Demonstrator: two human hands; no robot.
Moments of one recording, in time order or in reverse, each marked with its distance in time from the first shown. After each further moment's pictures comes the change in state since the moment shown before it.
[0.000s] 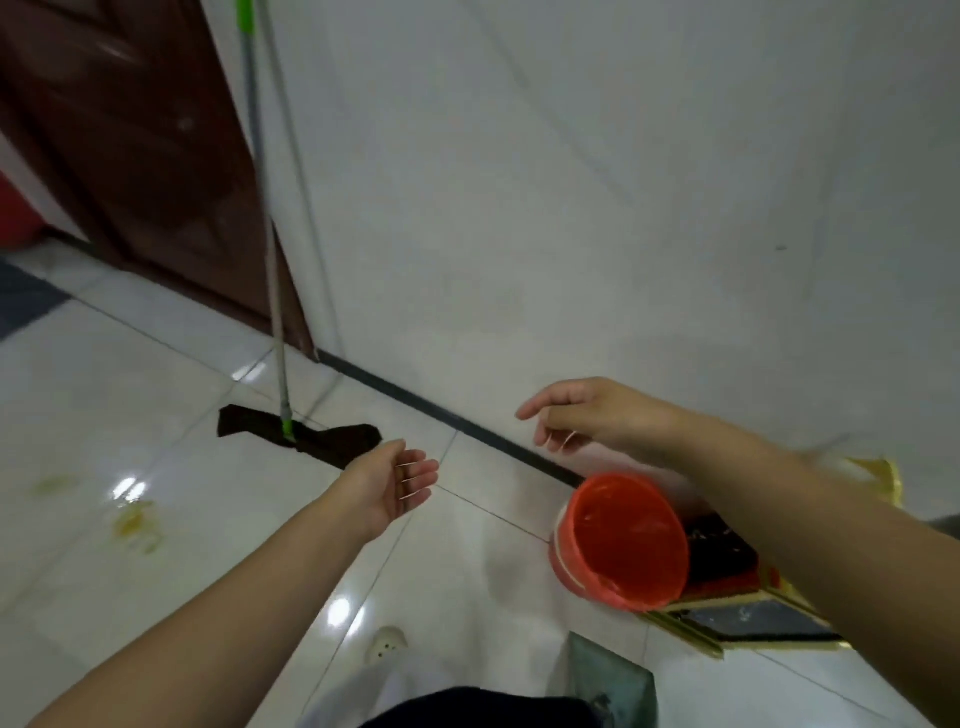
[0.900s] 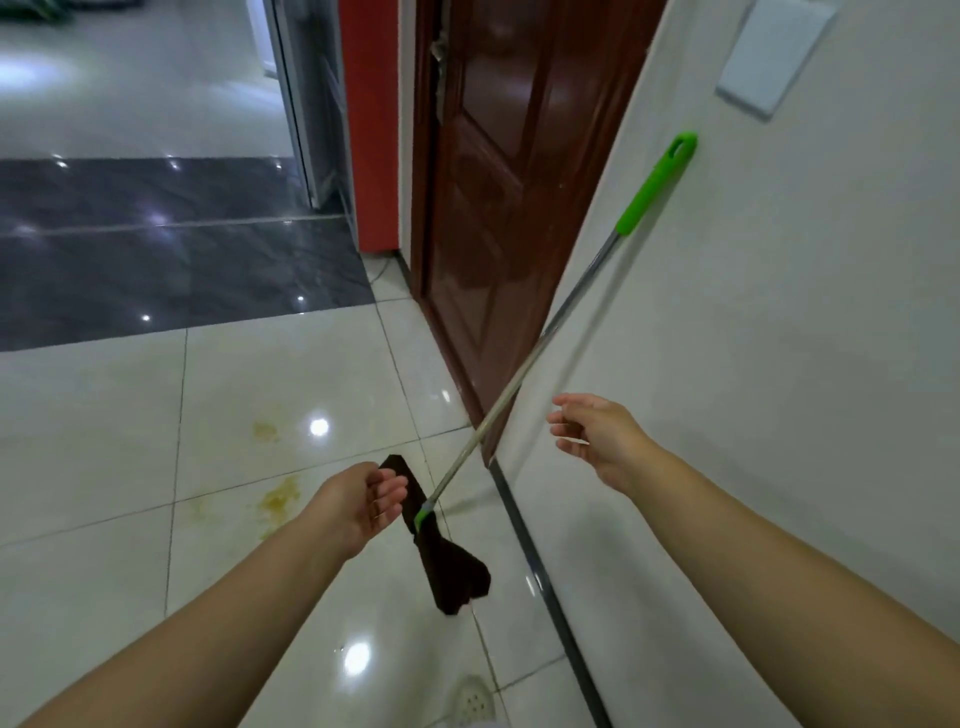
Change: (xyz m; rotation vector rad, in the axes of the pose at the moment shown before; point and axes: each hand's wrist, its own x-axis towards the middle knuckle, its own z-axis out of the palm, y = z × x) left_hand 0.093 0.249 -0.157 -0.679 0.531 0.247; right_hand 0.418 -0.262 0.033 0.241 -0.145 -0.075
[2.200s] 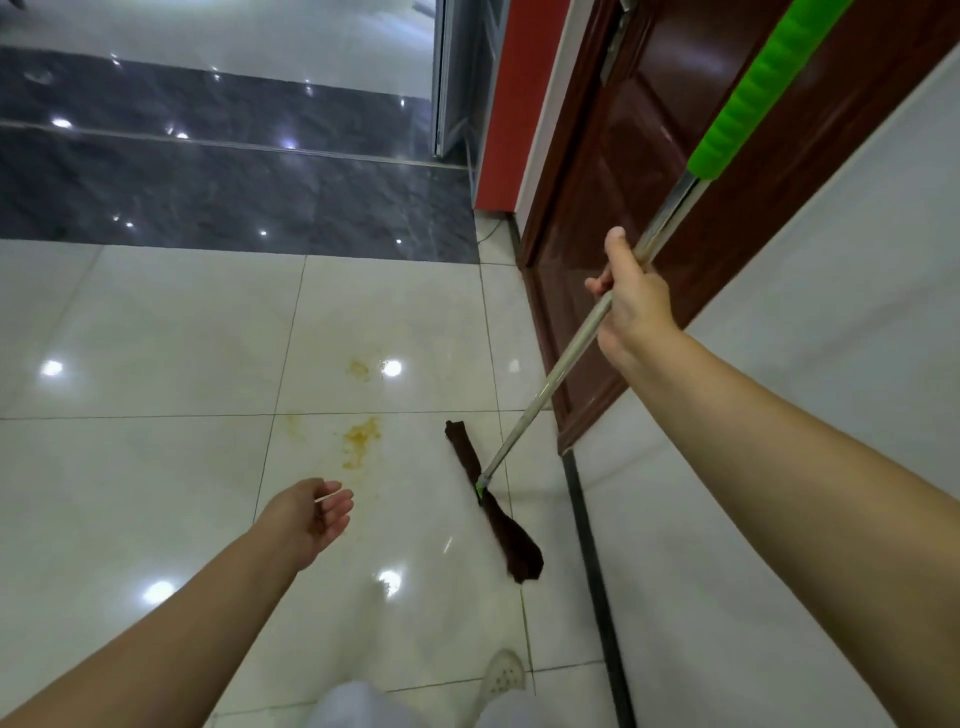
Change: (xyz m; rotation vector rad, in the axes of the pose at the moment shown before) left_hand 0.019 0.010 -0.187 -0.268 0.300 -0.079; right_hand 0.056 -0.089 0.206 0.281 0.015 -0.259
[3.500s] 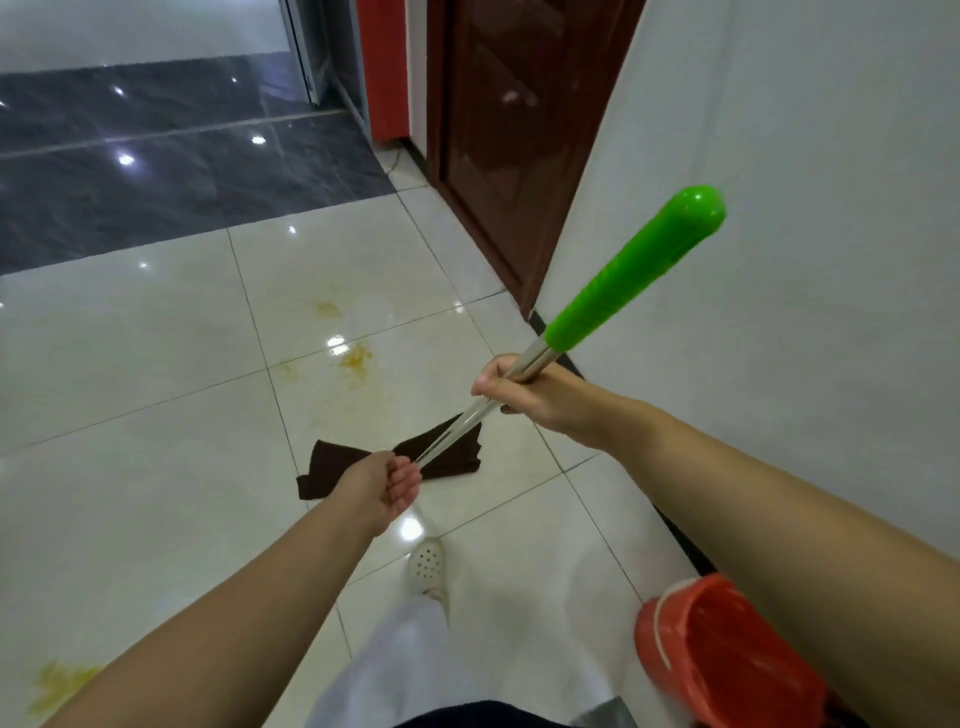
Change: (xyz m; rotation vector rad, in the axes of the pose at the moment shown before) left_hand -0.094 -0.161 -0.248 0.386 -0.225 -0.091; right_hand -0.472 0.181 -0.068 -0.808 -0.634 0.036
